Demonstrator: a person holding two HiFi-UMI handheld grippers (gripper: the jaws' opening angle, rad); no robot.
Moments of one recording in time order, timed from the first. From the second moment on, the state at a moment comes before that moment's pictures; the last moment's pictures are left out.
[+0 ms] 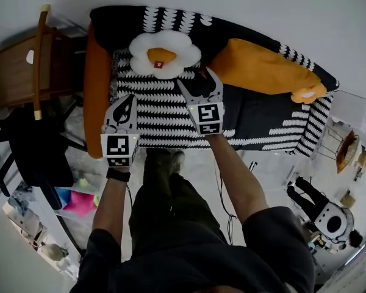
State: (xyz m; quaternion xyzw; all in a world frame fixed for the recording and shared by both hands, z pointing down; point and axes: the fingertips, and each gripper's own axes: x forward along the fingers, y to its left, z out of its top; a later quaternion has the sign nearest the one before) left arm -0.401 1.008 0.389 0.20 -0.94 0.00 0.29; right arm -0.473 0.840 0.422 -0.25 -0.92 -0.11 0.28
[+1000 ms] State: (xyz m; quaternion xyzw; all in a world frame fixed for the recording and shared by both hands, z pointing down) left arm -0.419 1.016 0.511 0.21 -0.91 -0.01 0.35; right arm -0.603 0.876 0.558 -0.31 -0.88 -0.18 0.30
